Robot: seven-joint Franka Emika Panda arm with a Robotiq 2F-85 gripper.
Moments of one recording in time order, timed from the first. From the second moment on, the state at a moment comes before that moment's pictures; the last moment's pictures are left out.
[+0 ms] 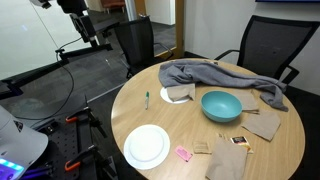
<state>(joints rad) 0.23 -0.55 0.23 -2.69 0.11 2.19 0.11</state>
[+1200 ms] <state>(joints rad) 0.20 -0.23 -0.03 -2.69 -0.07 2.57 -0.66</state>
